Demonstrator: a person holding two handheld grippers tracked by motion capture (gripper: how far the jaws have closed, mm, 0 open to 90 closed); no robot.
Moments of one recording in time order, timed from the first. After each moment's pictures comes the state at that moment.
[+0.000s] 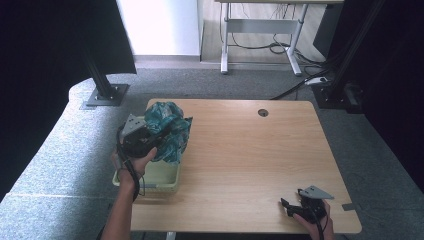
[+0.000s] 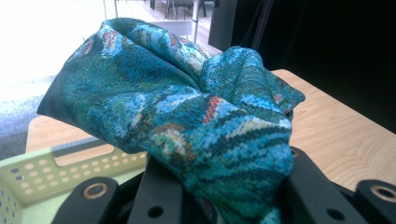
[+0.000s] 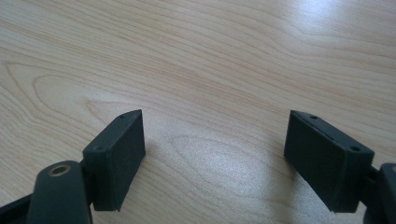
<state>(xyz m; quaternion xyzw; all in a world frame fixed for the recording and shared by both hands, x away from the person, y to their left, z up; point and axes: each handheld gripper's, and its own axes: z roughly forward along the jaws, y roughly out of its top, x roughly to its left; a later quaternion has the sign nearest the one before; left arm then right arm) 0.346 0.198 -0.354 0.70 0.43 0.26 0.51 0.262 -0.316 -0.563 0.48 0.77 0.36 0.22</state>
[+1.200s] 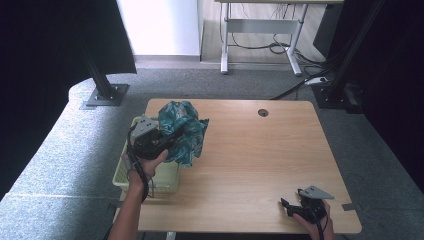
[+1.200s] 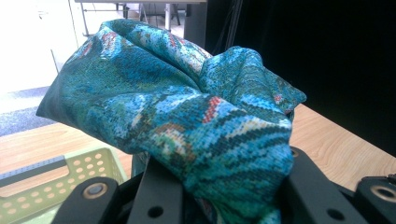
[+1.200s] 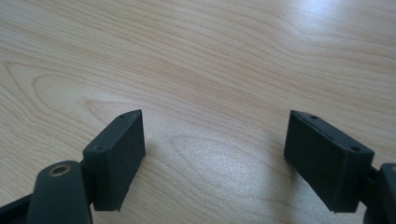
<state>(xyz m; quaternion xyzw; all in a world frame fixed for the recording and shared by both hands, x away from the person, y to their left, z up) 0.339 0.170 -0.347 0.71 0.39 0.23 0.54 0.262 -0.316 -0.563 0.48 0.77 0.36 0.22</state>
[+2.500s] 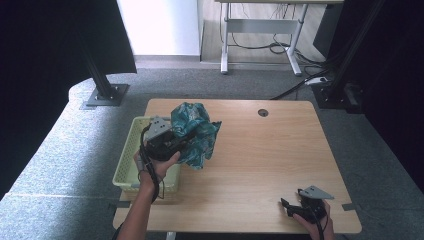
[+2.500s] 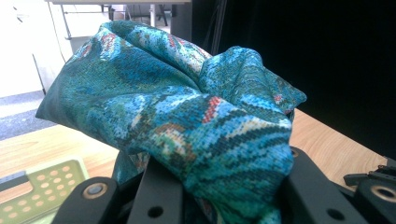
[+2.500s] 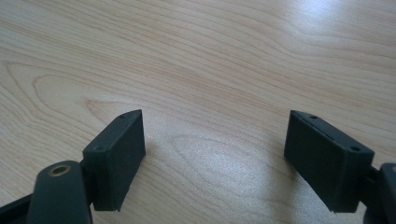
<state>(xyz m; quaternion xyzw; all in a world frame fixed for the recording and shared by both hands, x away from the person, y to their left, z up) 0.336 0.140 -0.348 0.72 0.37 0.22 0.55 0.262 -0.316 -0.563 0.48 0.77 0.36 0.22</state>
